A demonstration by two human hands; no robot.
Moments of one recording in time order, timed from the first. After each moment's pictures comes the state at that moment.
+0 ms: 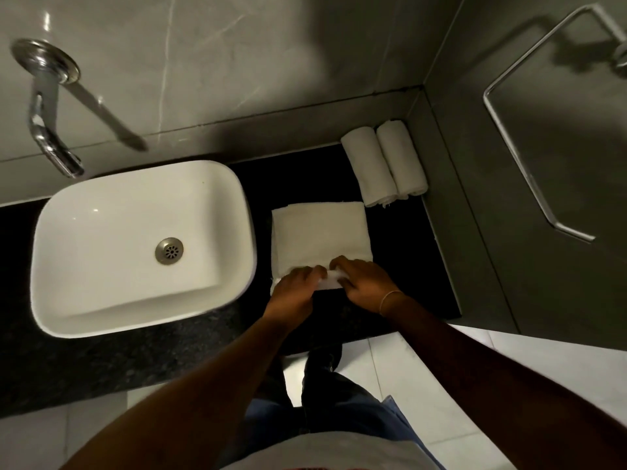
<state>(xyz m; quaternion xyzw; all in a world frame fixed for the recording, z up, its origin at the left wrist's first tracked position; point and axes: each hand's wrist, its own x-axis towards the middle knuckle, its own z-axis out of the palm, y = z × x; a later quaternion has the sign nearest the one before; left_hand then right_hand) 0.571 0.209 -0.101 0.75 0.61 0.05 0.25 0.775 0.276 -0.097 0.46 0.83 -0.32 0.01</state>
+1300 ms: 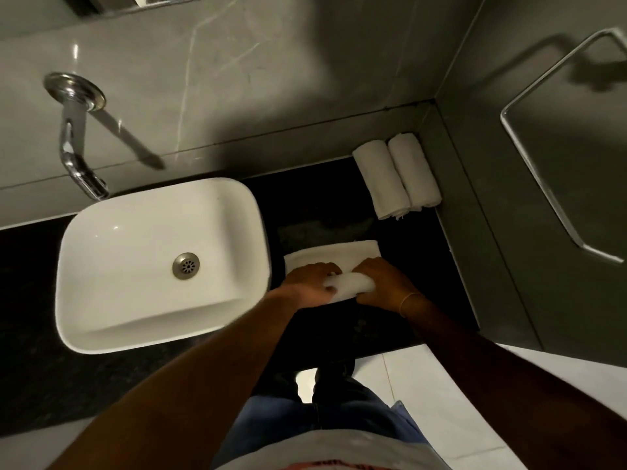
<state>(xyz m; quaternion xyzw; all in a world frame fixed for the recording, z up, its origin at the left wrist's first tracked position) 0.556 0.281 -0.086 0.68 0.61 -0.08 0.40 0.782 0.306 -0.107 0.52 0.76 -0.40 0.03</state>
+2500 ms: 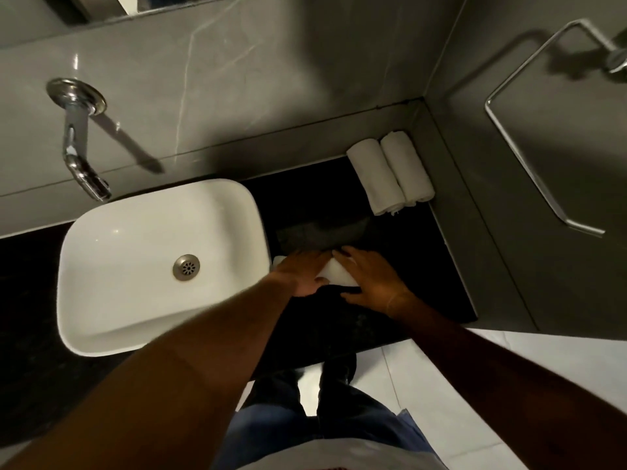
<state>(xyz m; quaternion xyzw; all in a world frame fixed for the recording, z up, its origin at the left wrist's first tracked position) 0.539 0.292 -0.067 0.76 0.55 -0.15 0.31 0.759 0.292 -0.111 0.44 0.87 -0.21 0.03</state>
